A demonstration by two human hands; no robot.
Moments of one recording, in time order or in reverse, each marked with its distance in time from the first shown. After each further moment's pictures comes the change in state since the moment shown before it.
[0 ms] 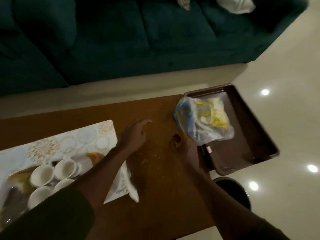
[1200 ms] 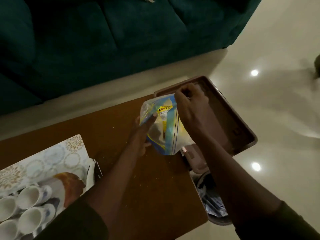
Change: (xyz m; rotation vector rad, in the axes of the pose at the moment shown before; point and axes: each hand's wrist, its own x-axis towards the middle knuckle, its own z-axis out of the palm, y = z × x) left_hand 0.044 0.118 0.081 -1.010 -0.042 -0.621; right_hand 0.089 -0.009 -0.141 0.301 0.306 0.139
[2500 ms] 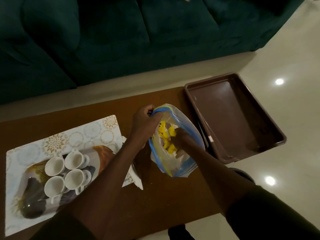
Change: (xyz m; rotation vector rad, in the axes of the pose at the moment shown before) left_hand -0.067 0.017 -0.096 0.438 0.103 0.562; right_hand -0.103 0.038 0.095 -0.548 -0.867 0.420
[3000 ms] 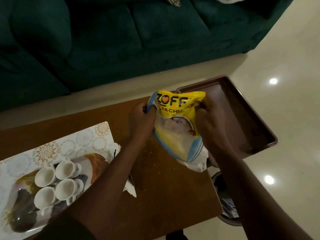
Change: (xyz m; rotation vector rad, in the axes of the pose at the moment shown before) left_hand 0.012 0.028 0.023 0.027 0.144 0.004; right_hand -0.078 -0.006 -0.092 0.522 0.740 -0.405
